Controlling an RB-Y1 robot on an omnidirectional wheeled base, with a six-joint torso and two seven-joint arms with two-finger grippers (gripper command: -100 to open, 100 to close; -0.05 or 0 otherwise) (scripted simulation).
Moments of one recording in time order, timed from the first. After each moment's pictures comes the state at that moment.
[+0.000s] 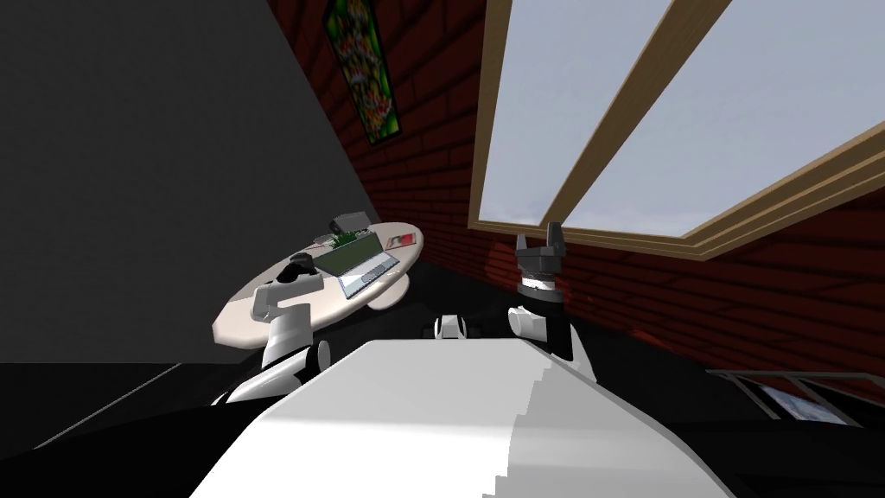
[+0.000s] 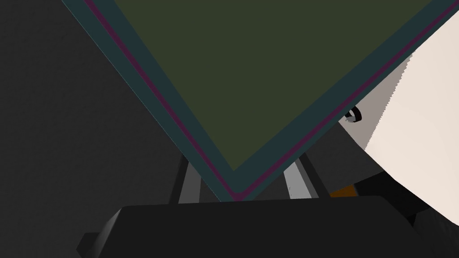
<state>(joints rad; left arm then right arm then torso) -0.16 0.62 0.68 -1.47 -0.09 0.54 -0.01 0.47 0.03 -0.01 -2.38 0.04 -0.42 -0.16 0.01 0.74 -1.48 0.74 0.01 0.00</state>
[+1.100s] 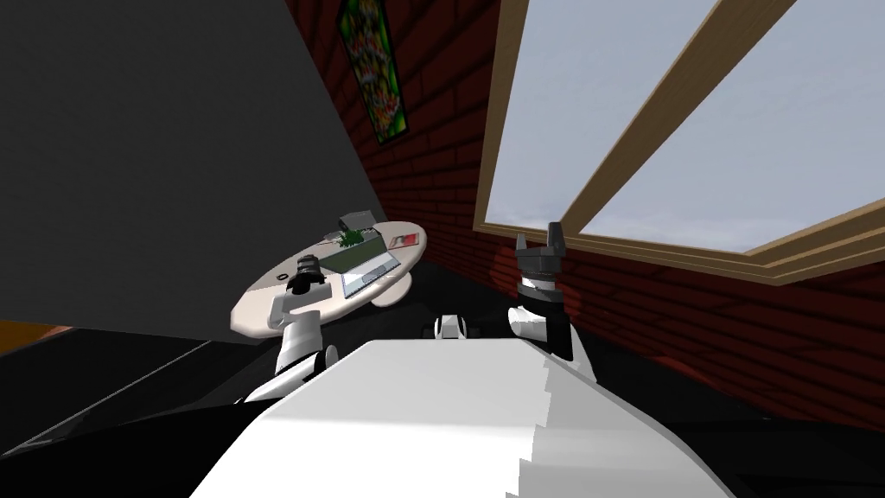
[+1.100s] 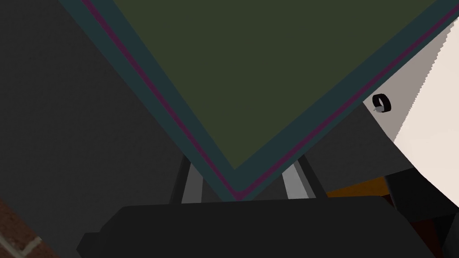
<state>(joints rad) -0.12 0.53 0.70 -1.43 -0.16 0.24 -0.01 0.47 0.03 -0.01 -2.38 0.04 -0.42 -0.16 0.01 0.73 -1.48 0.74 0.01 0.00</state>
